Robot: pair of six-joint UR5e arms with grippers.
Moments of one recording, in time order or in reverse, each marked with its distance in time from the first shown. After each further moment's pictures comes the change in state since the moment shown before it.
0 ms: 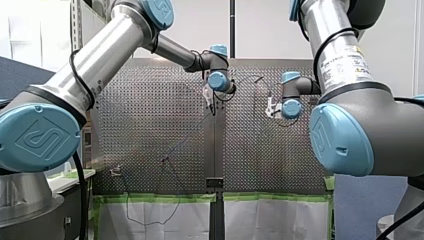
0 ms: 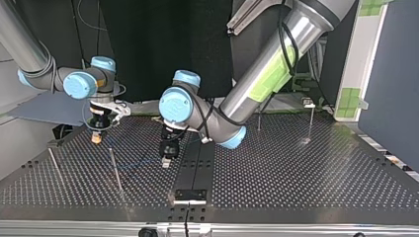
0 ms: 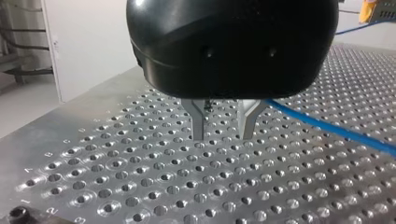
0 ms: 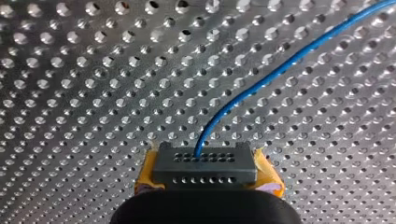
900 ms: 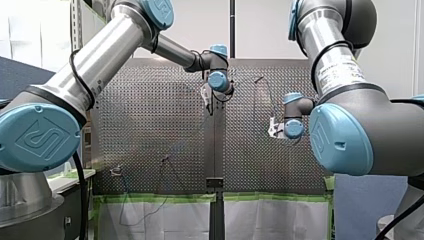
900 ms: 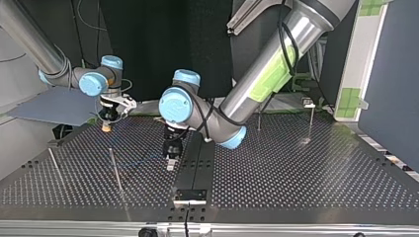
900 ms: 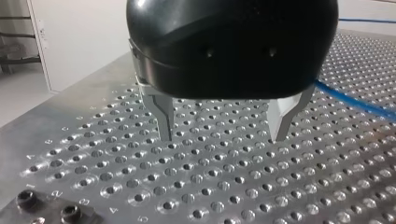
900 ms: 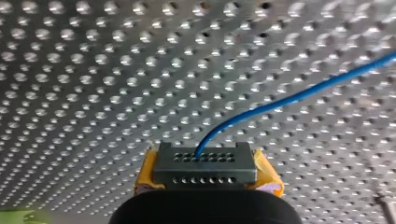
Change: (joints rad) left arm 0.001 0.000 0.000 -0.024 -0.043 0.025; right arm -0.020 0.147 0.011 -0.070 -0.001 -0.017
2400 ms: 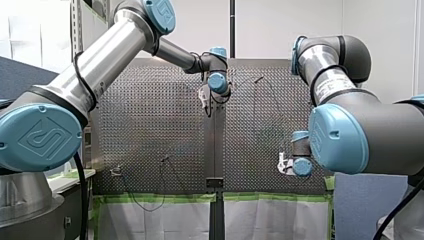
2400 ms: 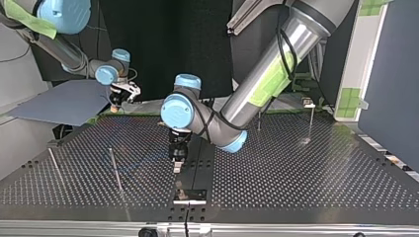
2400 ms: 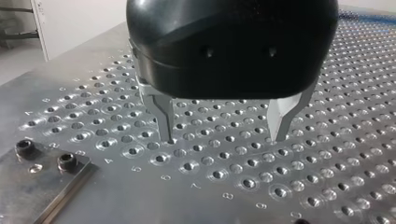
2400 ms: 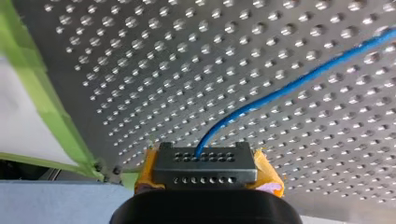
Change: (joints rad) left arm 0.016 -0.030 0.039 -0.040 -0.040 -0.022; right arm -0.069 0.280 0.002 -0.184 0.002 0.000
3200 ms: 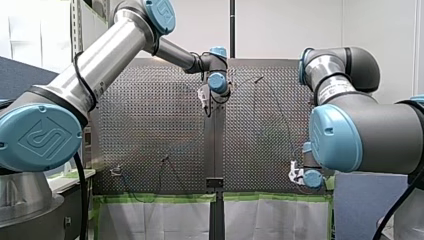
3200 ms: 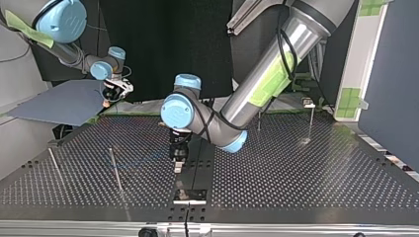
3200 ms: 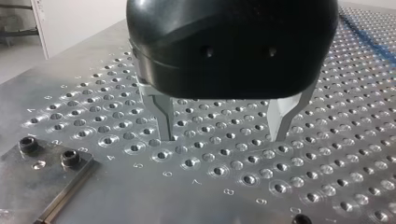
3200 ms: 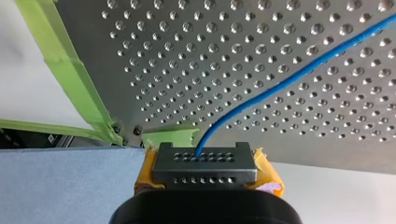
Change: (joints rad) left arm 0.000 0.001 0.000 -0.005 -0.010 0.000; right arm -0.079 0.079 -0.007 -0.092 -0.008 0.021
